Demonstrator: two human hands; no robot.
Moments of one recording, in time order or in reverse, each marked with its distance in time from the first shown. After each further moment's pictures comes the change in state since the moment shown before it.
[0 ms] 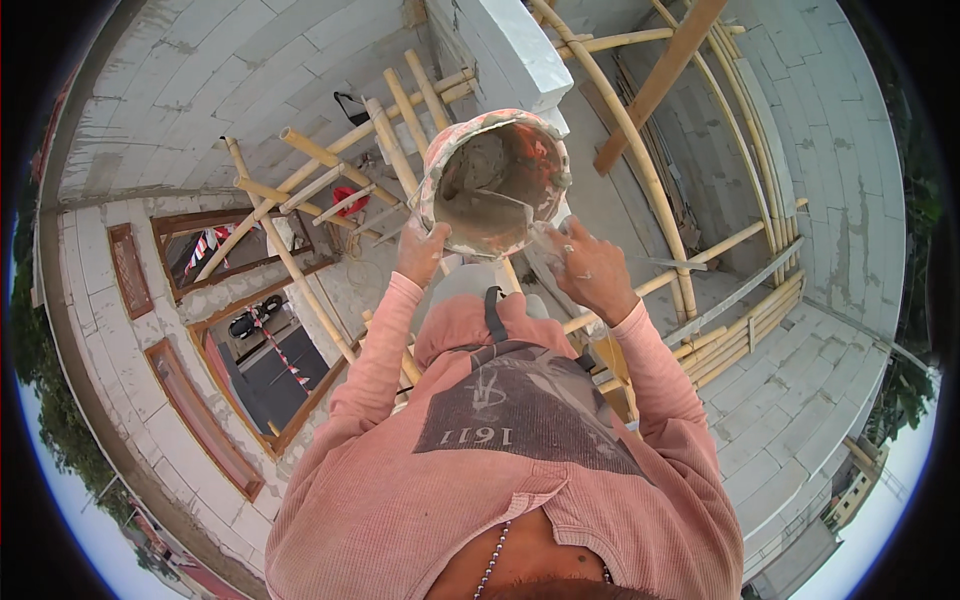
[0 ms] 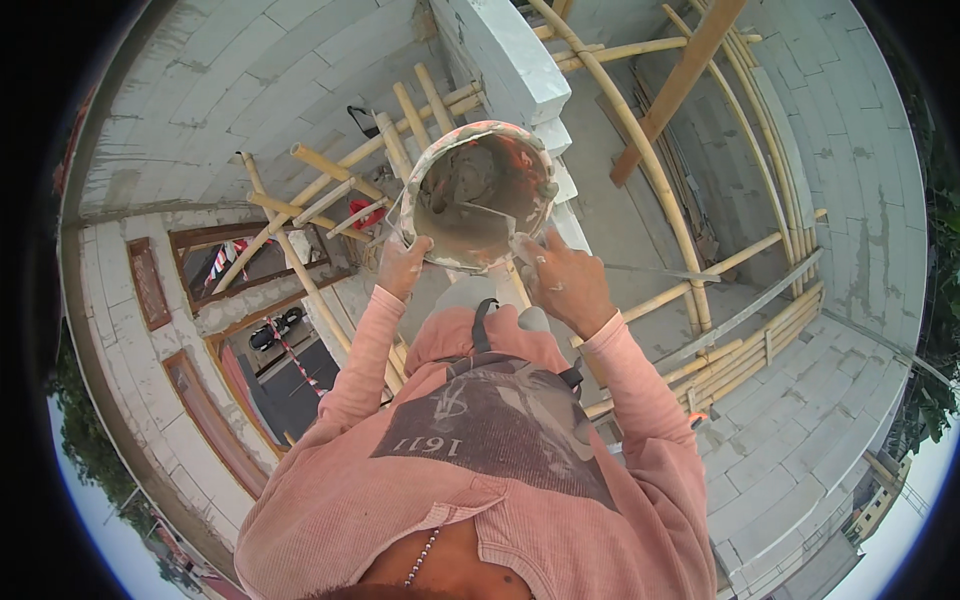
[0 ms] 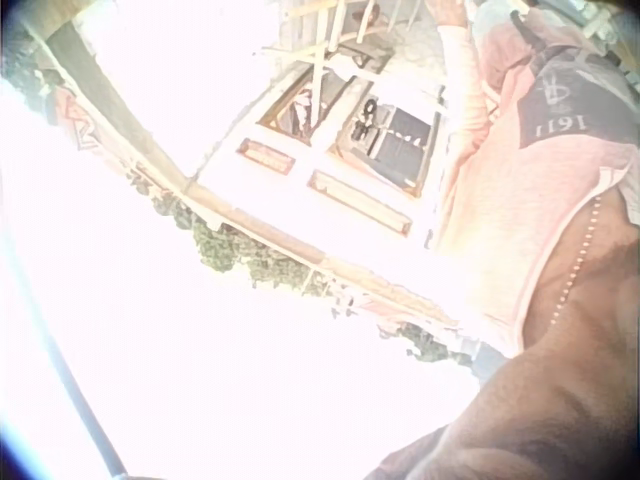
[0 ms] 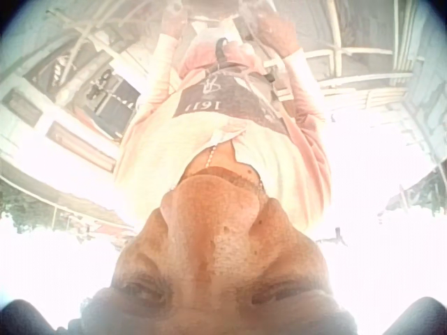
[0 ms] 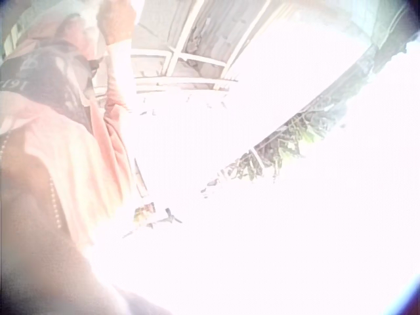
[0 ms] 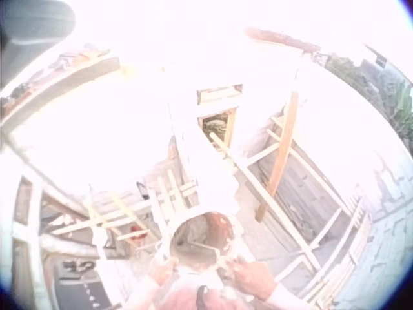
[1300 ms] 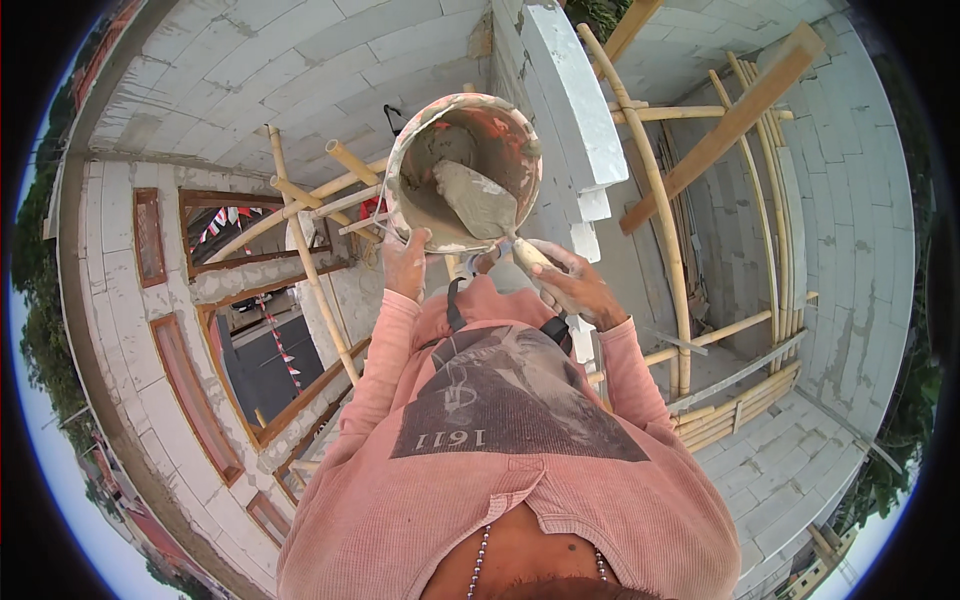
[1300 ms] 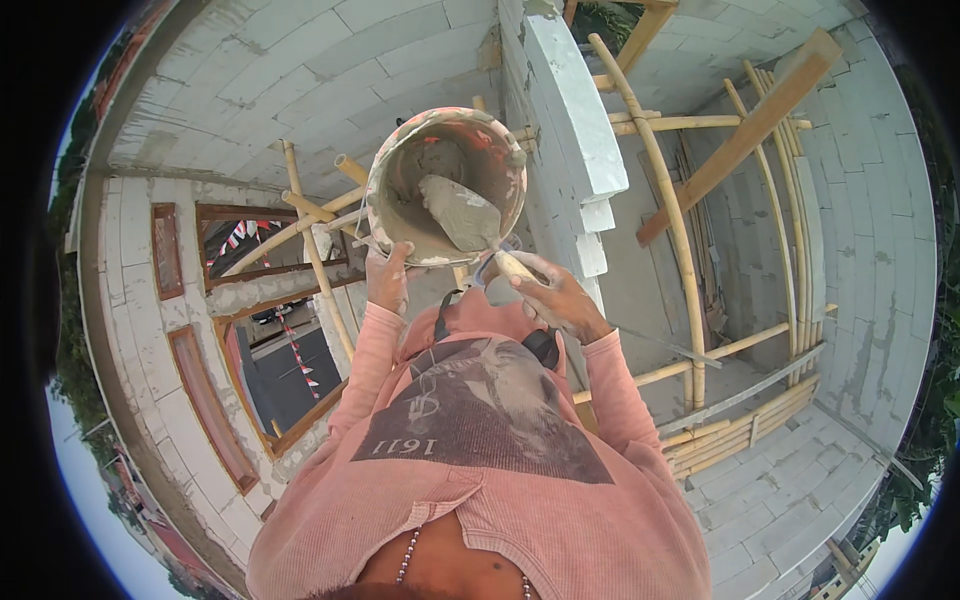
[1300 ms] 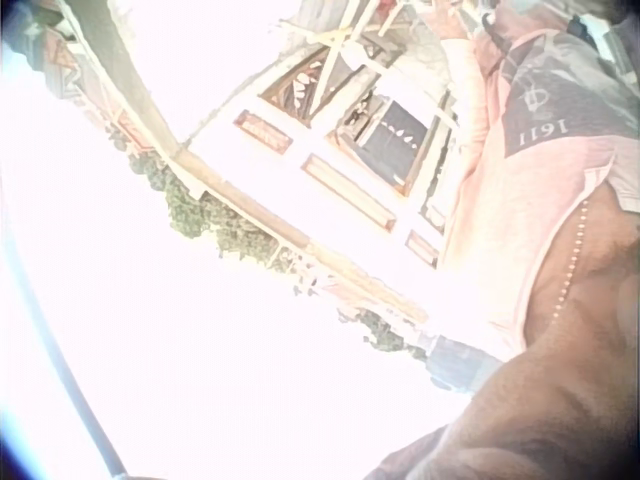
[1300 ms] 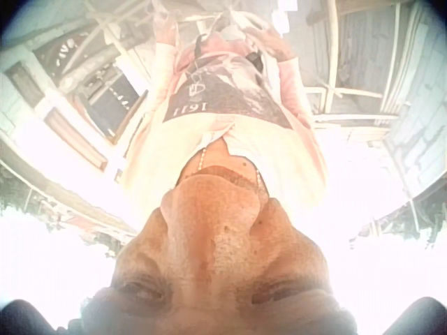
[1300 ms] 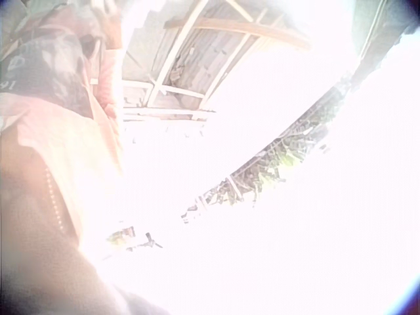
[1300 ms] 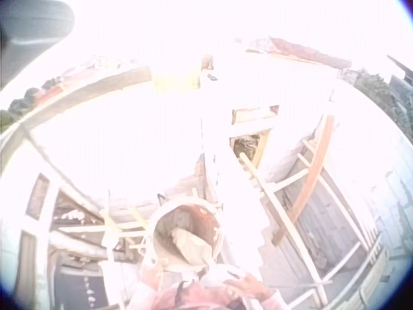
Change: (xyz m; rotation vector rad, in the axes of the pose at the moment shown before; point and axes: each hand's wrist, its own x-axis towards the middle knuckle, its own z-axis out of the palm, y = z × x) left_hand 0.101 0.073 -0.067 -0.287 0.402 0.027; right_hand 0.175 0.013 0.005 1.311 -0.339 0.141
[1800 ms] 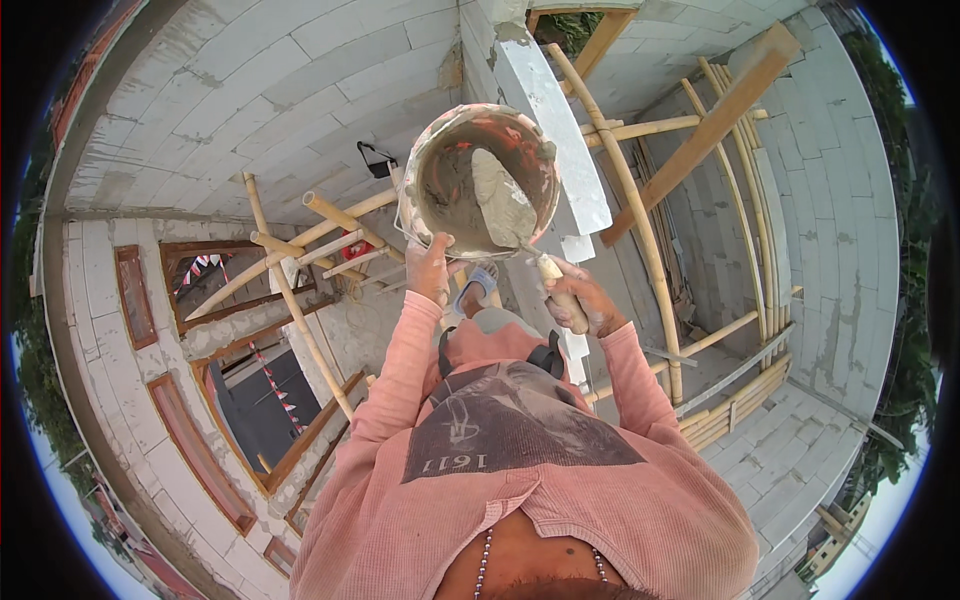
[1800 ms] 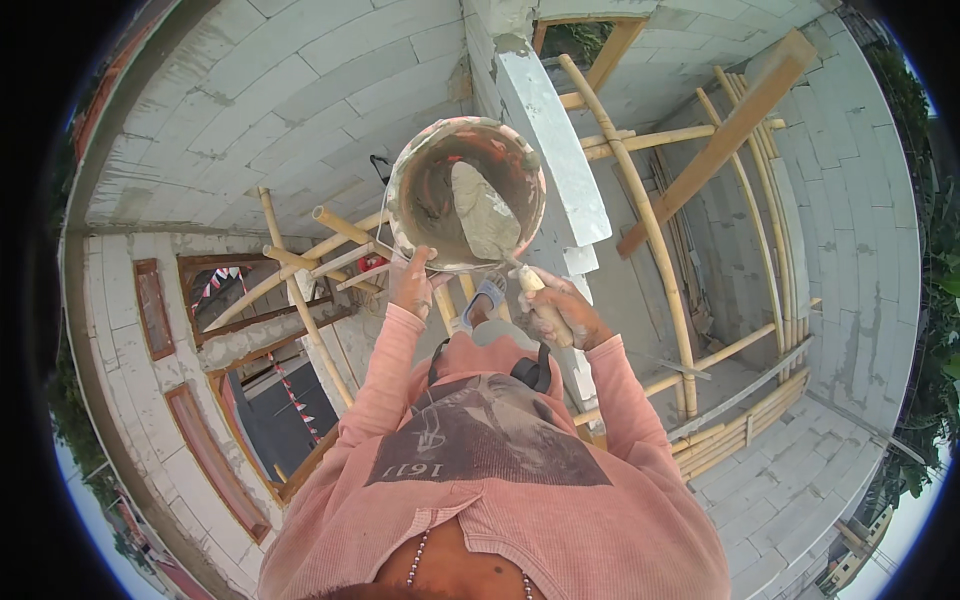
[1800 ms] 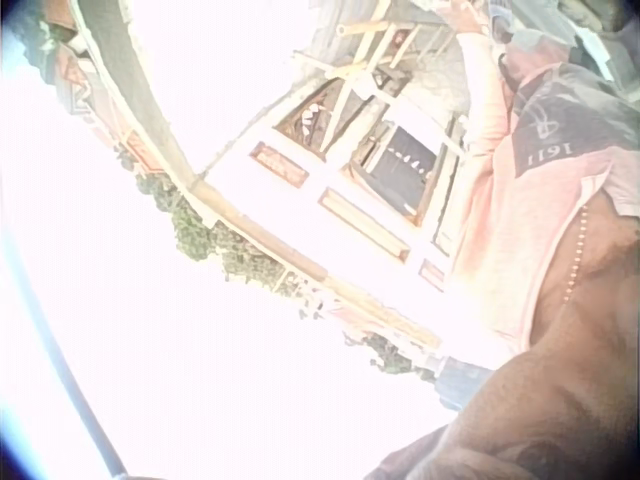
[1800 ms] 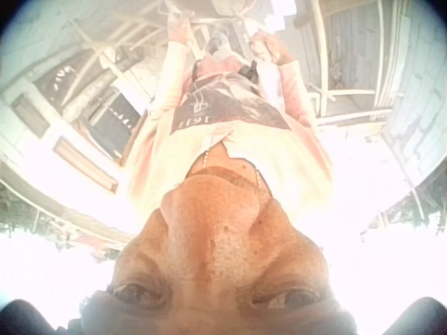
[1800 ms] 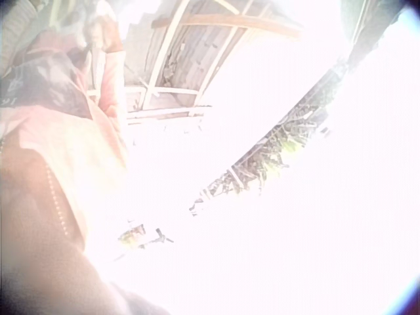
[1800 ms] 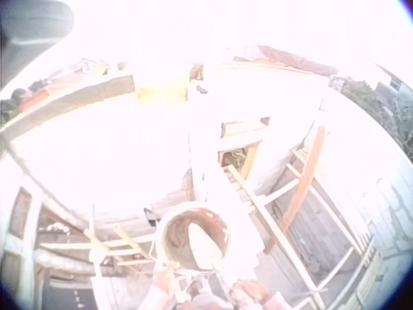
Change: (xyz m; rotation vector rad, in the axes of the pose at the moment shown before) left_hand 0.123 -0.011 0.075 -0.287 -0.076 -0.298; right_hand 0.071 -0.046 -0.060 0.621 -0.082 0.168
